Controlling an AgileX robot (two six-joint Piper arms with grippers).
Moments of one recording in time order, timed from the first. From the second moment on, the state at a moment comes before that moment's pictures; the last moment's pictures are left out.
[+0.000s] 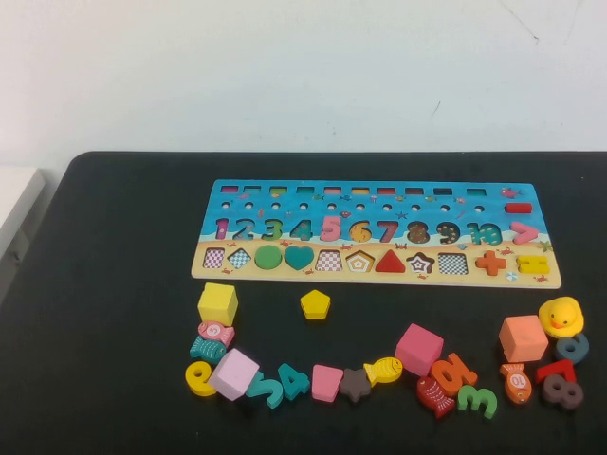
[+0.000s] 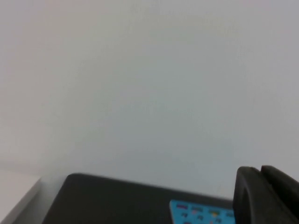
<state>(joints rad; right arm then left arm) -0.06 -0.01 0.02 -0.08 0.45 0.02 -0.08 -0.01 -0.03 -0.05 -0.11 -0.28</state>
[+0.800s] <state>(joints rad) -0.06 -0.01 0.02 -0.08 0.45 0.02 -0.11 1.04 -0.77 -0.29 0.42 -0.01</state>
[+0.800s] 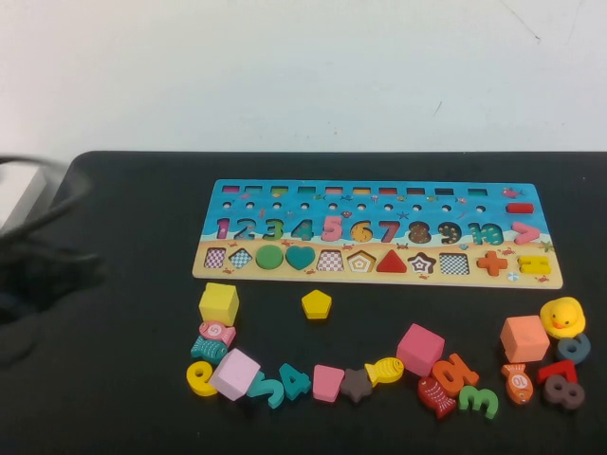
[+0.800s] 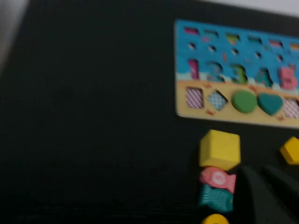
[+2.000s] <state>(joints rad) -0.06 -0.01 0.02 -0.08 0.45 0.02 -0.48 2.19 -1.84 -0.19 1.04 0.04</state>
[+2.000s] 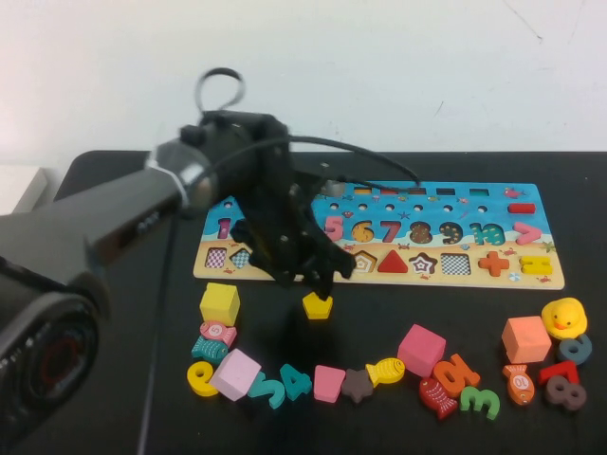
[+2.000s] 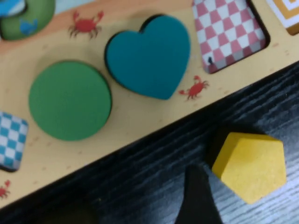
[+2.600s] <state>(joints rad) -0.06 -0.01 0.02 -0.08 0.45 0.02 -0.57 2.23 -1.84 -0.04 0.98 -0.11</state>
